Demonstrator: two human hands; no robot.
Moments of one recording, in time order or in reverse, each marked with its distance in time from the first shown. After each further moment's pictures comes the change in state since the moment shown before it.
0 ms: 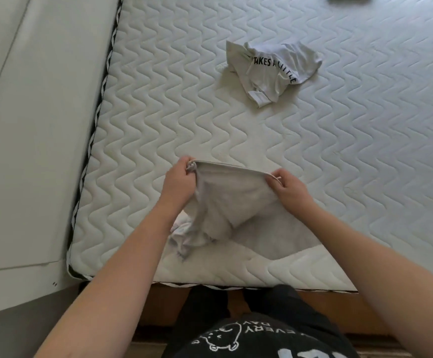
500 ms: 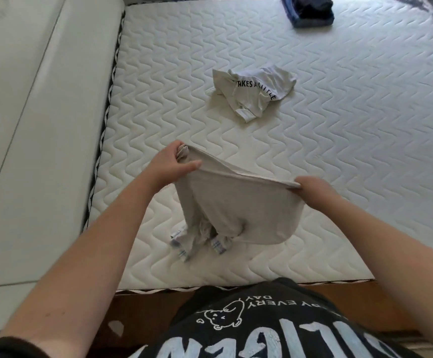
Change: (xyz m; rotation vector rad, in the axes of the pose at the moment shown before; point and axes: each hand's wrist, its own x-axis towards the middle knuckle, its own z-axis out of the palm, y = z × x) left_hand 0.003 0.050 -0.073 0.069 -0.254 0.182; right_hand -0.037 0.021 -0.071 -0.654 -0.061 0.064
